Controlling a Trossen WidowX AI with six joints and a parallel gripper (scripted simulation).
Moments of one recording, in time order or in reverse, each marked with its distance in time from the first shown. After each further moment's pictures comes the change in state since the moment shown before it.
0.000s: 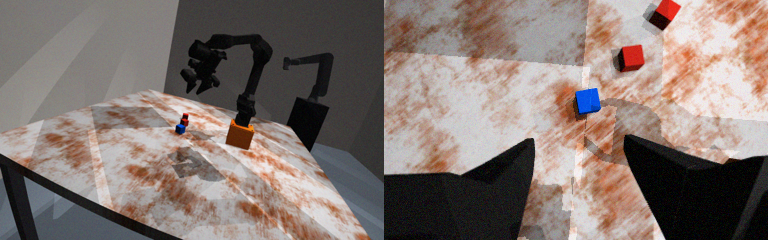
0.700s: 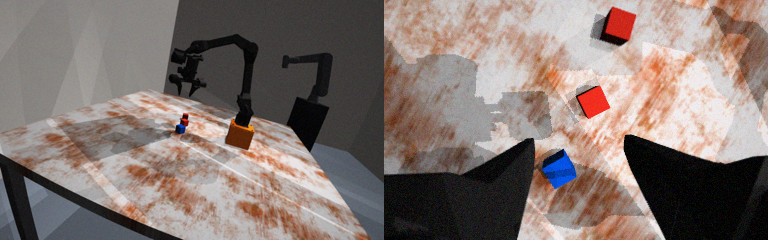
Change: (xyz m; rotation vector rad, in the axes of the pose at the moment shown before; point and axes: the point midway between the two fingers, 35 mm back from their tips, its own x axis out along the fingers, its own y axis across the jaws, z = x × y) arm 0.093 -0.060 0.109 0.305 0.201 -0.177
